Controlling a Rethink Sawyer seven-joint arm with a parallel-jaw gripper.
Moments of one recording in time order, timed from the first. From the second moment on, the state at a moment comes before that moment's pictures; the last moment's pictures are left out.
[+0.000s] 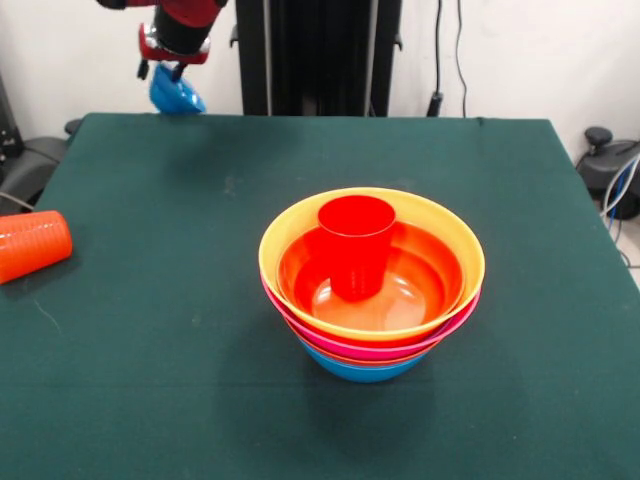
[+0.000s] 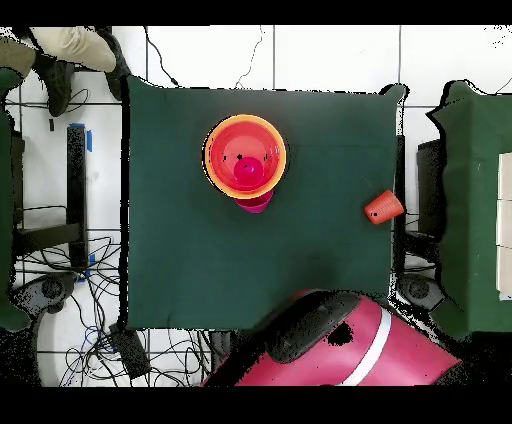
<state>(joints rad) -0.53 -0.29 -0.20 1.85 -1.23 0.43 2.05</state>
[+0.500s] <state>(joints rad) -0.42 -0.23 -0.26 1.85 -1.31 0.21 2.09</state>
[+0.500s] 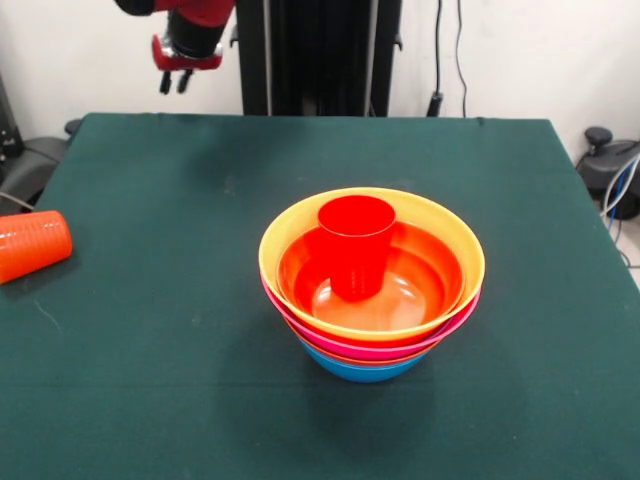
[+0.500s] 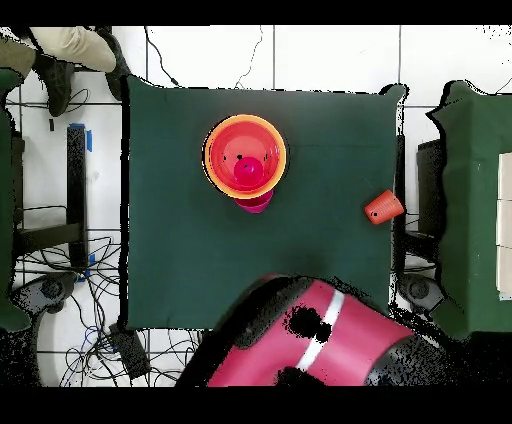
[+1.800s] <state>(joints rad) -0.33 -0.11 -0.46 1.83 -1.13 -0.11 2.11</state>
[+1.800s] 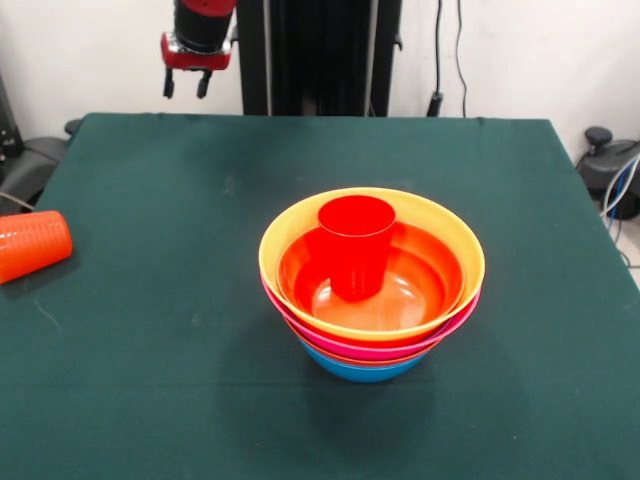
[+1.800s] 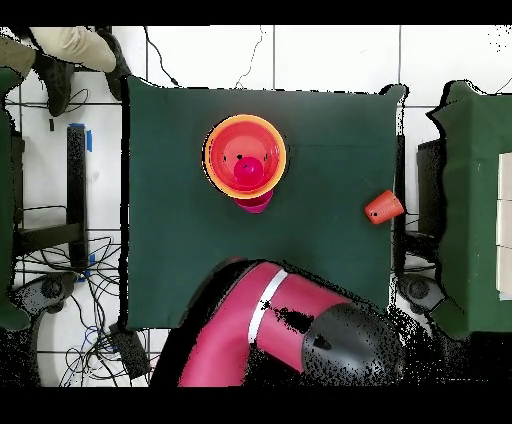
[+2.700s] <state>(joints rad) -0.24 -0.02 -0.54 1.83 -0.97 -0.27 2.11</state>
